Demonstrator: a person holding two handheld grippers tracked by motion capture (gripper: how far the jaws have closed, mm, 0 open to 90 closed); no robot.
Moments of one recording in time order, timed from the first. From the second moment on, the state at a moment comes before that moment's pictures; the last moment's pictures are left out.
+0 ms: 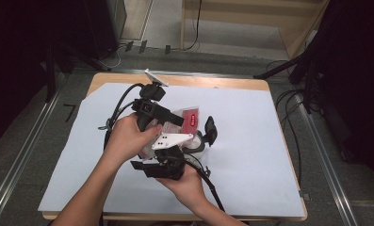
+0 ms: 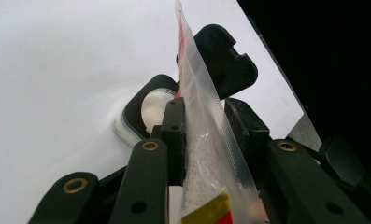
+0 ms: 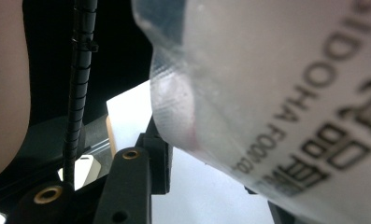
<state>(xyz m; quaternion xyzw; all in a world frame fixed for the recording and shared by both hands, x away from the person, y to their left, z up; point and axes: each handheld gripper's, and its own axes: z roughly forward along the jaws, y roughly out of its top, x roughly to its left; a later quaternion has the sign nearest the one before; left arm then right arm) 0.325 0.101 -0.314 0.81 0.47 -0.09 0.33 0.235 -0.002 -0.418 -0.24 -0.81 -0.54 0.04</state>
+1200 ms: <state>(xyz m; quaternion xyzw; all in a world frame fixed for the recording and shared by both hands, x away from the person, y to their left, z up) 0.300 0.132 -0.333 0.82 0.44 -0.10 0.34 0.224 0.008 -0.452 -0.16 -0.84 -0.52 0.01</state>
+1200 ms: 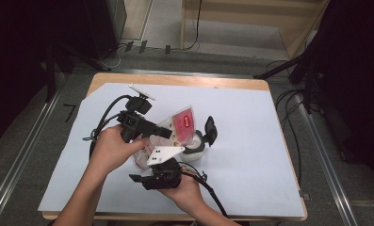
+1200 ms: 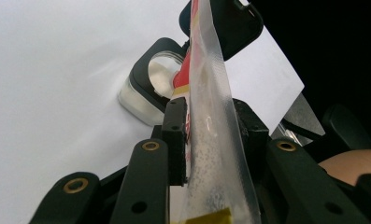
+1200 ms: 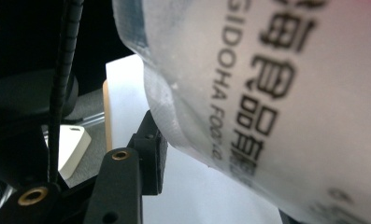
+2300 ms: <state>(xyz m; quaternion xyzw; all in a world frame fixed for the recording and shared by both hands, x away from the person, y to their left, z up) 0.295 0.151 -0.339 0.83 0.41 -0.10 0.36 0.230 0.001 -0.471 -0.15 -0.85 -0.50 -0.01</state>
